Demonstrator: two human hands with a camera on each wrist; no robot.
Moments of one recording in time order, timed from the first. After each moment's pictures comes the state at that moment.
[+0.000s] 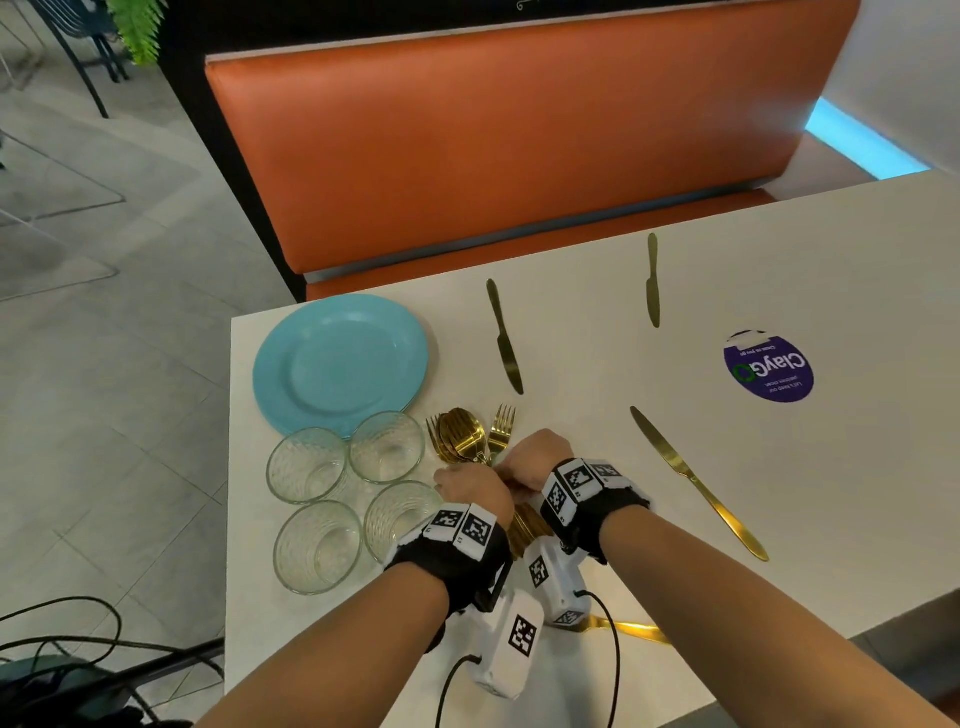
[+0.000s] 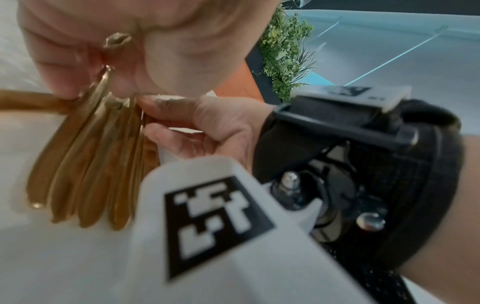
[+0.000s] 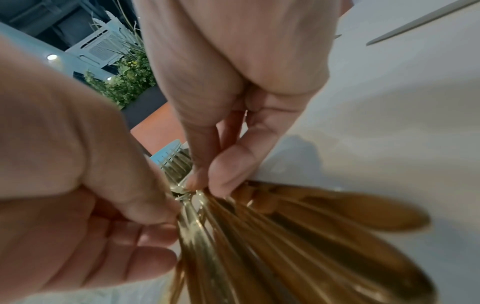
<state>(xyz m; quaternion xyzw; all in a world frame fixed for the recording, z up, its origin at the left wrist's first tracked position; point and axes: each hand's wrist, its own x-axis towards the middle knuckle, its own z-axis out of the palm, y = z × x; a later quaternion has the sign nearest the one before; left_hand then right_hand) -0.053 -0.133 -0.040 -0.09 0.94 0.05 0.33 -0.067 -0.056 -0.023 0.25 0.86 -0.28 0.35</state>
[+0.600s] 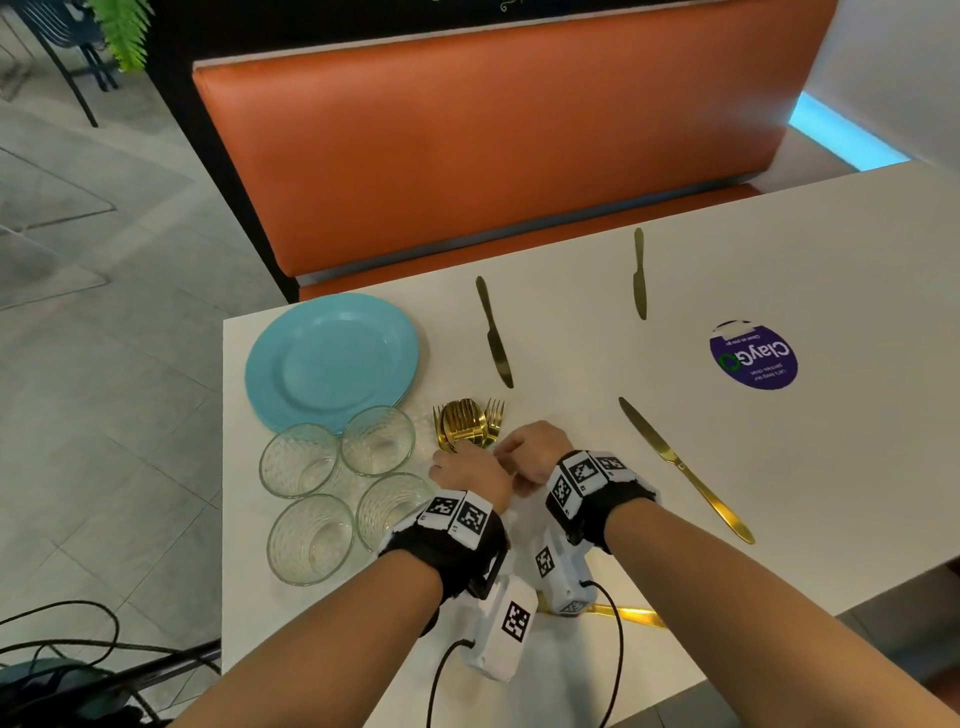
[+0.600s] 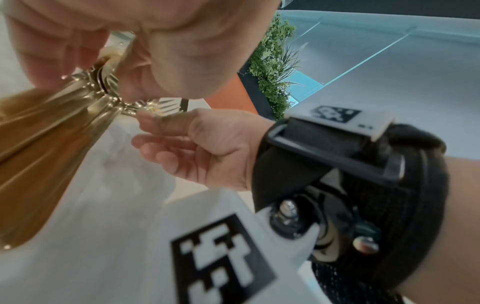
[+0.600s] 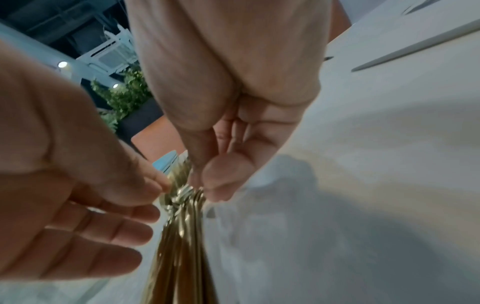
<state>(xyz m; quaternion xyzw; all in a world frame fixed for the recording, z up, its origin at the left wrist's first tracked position) -0.050 -0.124 -0.025 -0.12 0.95 0.11 0.27 -0.049 -0.041 -0.016 0.24 0.83 -0.42 0.29</state>
